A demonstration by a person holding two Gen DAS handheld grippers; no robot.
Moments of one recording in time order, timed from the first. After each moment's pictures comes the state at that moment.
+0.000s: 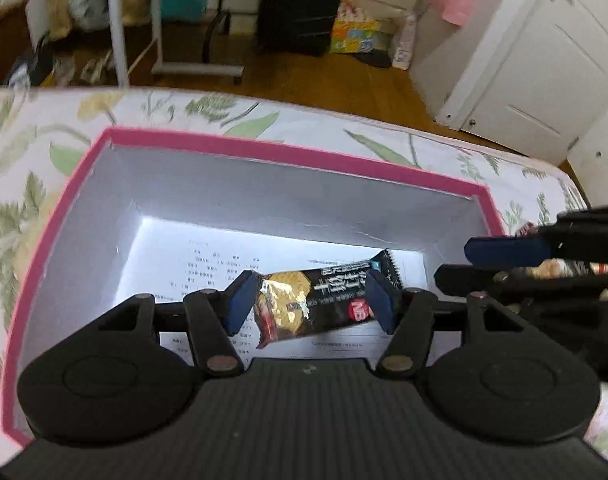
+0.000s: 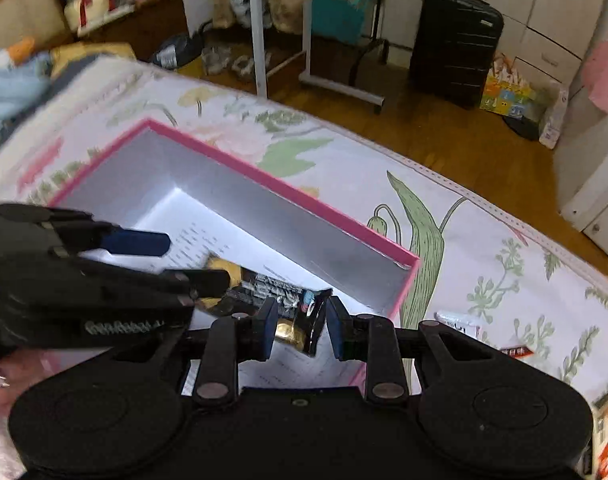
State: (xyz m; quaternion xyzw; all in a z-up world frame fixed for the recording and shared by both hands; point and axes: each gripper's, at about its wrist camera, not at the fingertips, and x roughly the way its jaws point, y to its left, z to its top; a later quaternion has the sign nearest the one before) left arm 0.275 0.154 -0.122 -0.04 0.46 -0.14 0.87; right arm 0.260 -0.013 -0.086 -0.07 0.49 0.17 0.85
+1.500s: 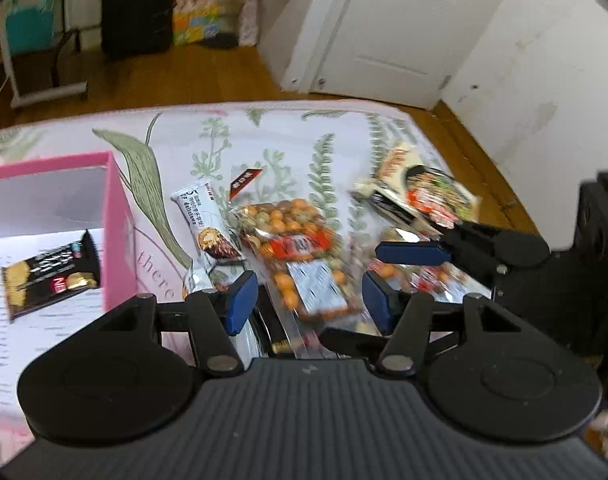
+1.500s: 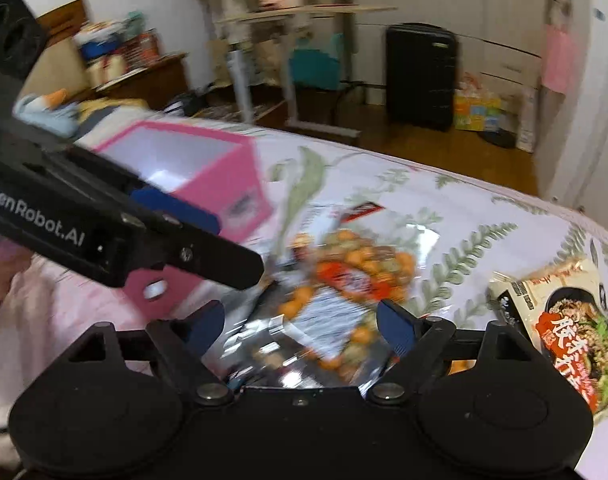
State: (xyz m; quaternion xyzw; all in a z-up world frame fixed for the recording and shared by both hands) left arm 0.191 -0.054 -0.076 -0.02 0.47 -0.31 0.83; right arm 0.143 -0.215 -0.124 -0.01 0.40 0.19 0.90
